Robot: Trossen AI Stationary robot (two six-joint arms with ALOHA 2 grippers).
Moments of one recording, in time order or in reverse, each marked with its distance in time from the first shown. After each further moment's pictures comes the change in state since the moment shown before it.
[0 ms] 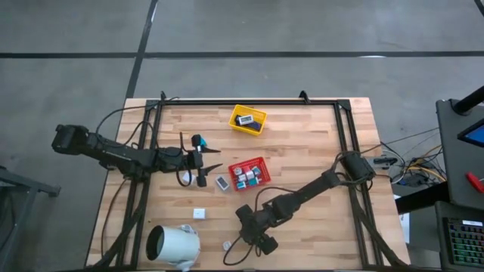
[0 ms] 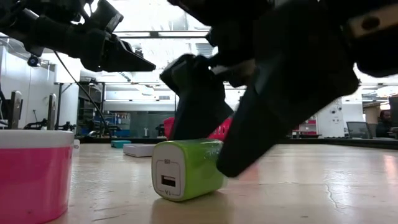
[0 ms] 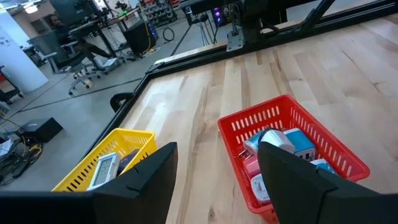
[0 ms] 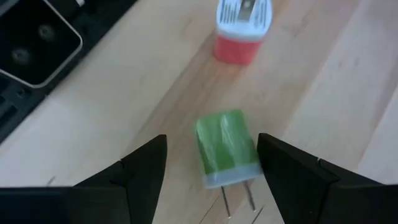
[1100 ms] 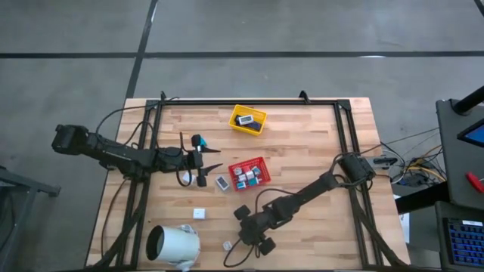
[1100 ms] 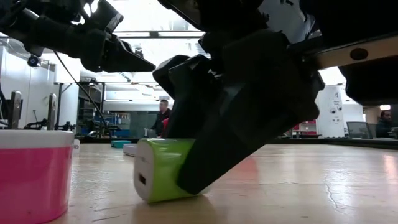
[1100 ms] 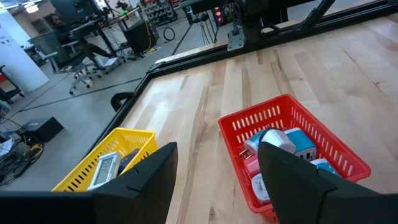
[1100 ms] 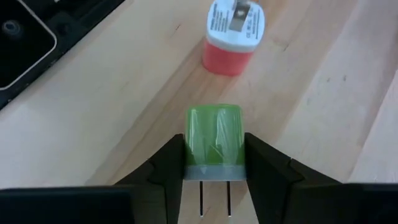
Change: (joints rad) left arm 0.000 0.000 0.000 -0.002 -0.003 0.000; right arm 0.008 0.029 -0.012 0.085 0.067 -0.047
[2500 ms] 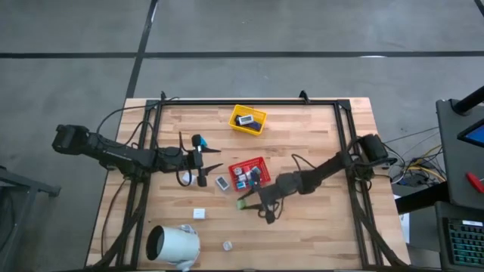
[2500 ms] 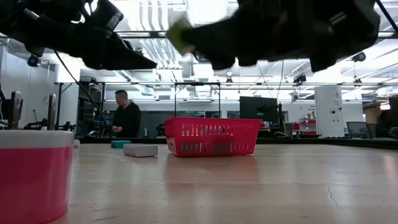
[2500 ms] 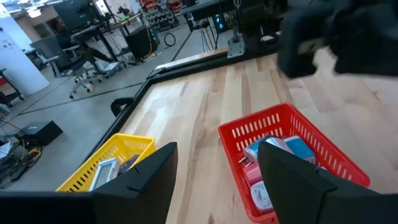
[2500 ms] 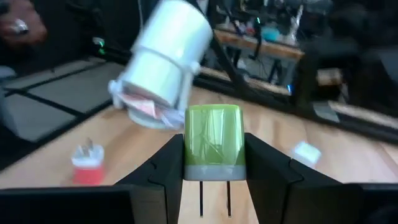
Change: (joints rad) left arm -0.001 0.009 -0.001 0.035 0.005 -0.003; right arm -0.187 -0.289 -0.627 1.079 0.046 -0.006
